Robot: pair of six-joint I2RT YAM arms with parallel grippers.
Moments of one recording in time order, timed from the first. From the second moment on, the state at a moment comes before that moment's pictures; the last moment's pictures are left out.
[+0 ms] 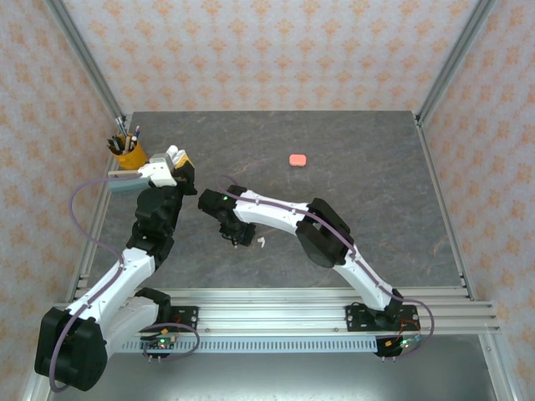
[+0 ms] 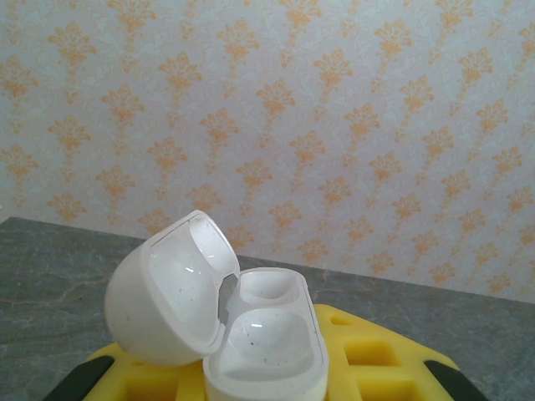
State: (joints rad) left arm -0.23 0.93 0.47 0.51 -0.21 -0.26; right arm 1.05 2.36 1.98 -1.15 0.03 1.40
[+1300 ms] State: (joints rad) left arm -0.23 0.93 0.47 0.51 -0.21 -0.26; right arm 1.05 2.31 1.90 -1.08 0.02 1.32
